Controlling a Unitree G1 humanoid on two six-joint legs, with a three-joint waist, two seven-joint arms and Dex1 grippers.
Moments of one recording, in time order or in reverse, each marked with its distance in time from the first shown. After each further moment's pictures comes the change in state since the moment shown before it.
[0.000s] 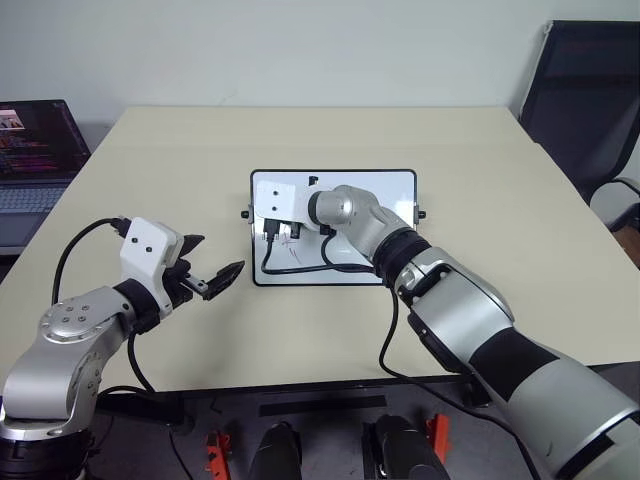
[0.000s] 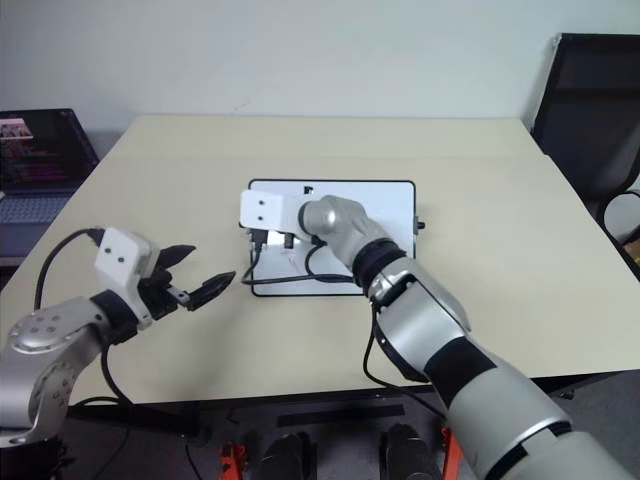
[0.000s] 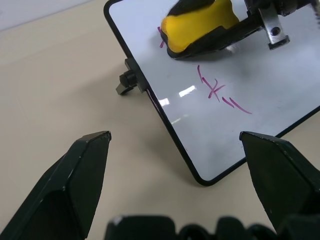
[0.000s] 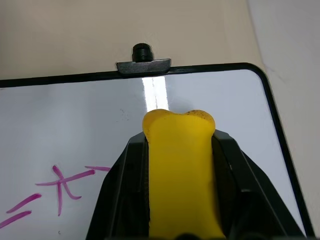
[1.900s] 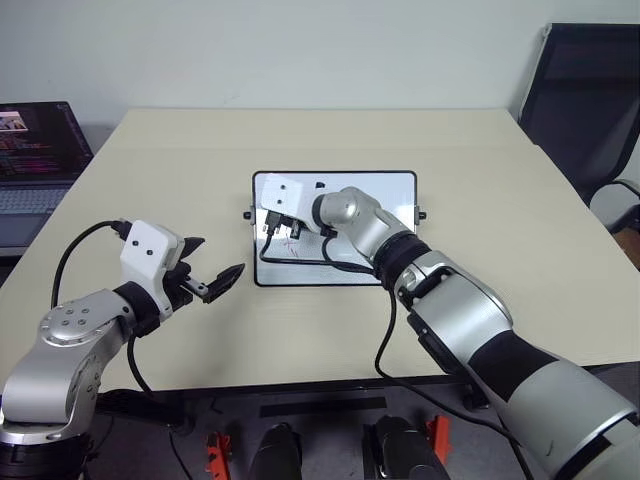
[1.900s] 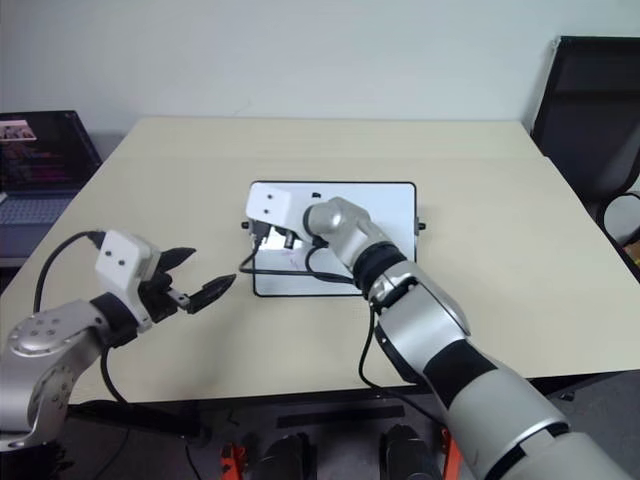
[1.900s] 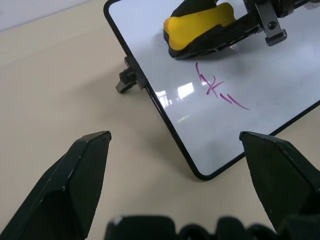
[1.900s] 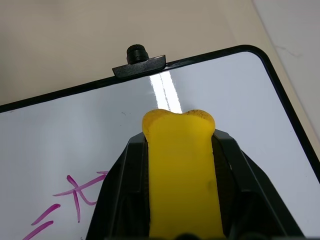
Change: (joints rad) left arm 0.016 0.002 0.001 -0.013 0.000 0.001 0.001; right arm 0.021 0.004 -0.083 0.003 0.082 0.078 0.060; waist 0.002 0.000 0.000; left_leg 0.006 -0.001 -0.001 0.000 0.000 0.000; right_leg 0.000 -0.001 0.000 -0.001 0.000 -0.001
